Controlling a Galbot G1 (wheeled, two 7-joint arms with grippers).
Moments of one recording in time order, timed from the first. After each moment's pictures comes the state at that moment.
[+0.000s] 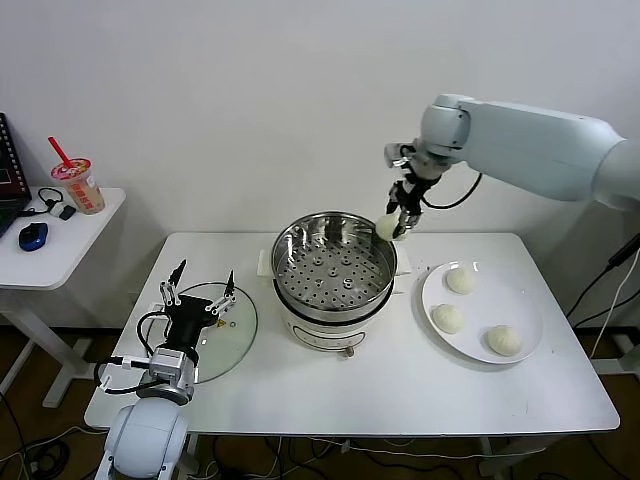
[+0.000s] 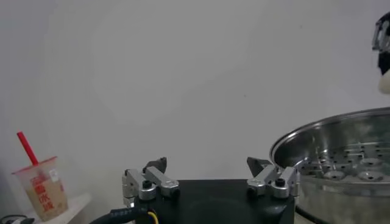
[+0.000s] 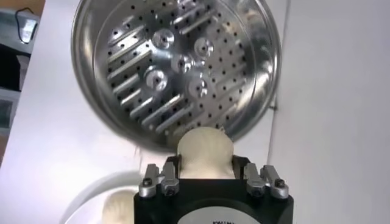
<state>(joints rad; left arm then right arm) 1.39 -1.34 -0.48 -2.10 0.13 0.21 -0.04 0.79 1.07 -1.62 1.03 0.64 -0.22 -1.09</state>
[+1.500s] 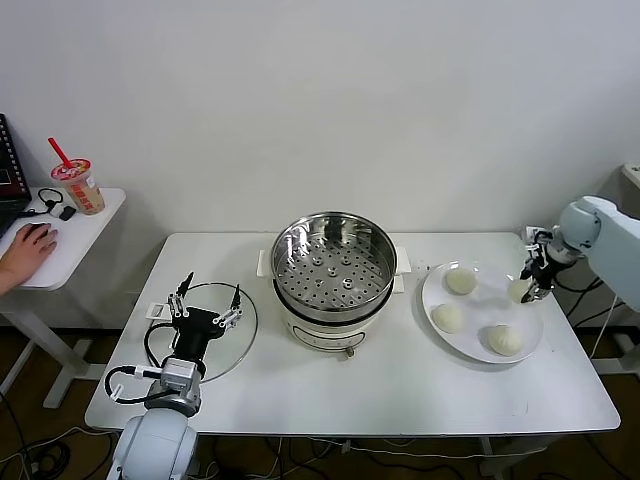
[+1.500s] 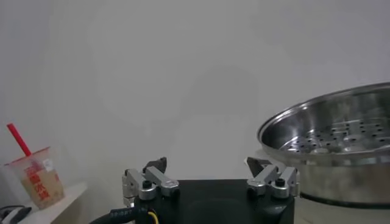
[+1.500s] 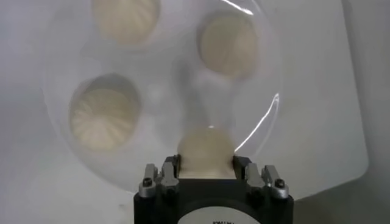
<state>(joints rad) 1.43 -1.35 -0.45 -2.09 0.18 0.23 -0.05 0.18 0.73 -1.00 0.69 0.06 -0.13 -1.10</state>
